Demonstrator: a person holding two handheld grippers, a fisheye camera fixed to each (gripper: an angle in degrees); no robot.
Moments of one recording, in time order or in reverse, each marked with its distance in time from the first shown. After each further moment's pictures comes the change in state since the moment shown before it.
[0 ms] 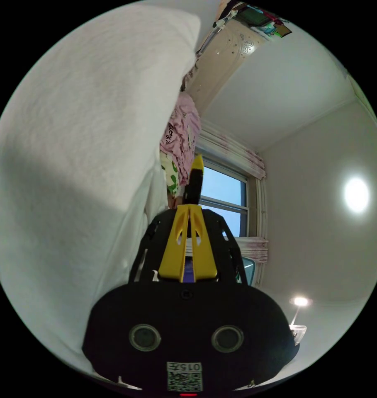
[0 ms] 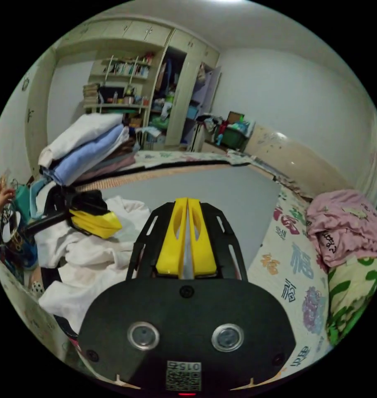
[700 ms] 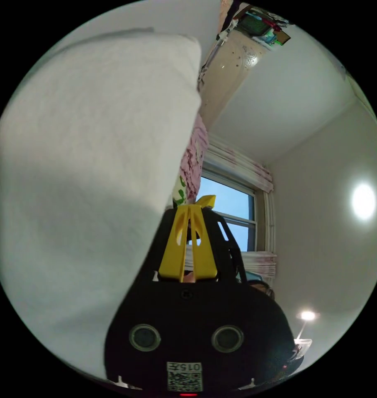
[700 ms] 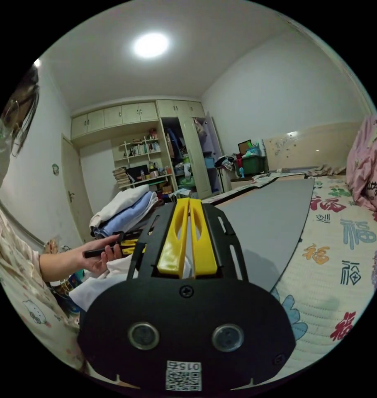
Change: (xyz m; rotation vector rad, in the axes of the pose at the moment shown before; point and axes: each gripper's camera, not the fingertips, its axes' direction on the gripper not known) left arm 0.018 -0.107 -0.045 0.103 -0.063 -0.006; right arm 0.094 0.044 -0.215 0.404 -0.388 0.313
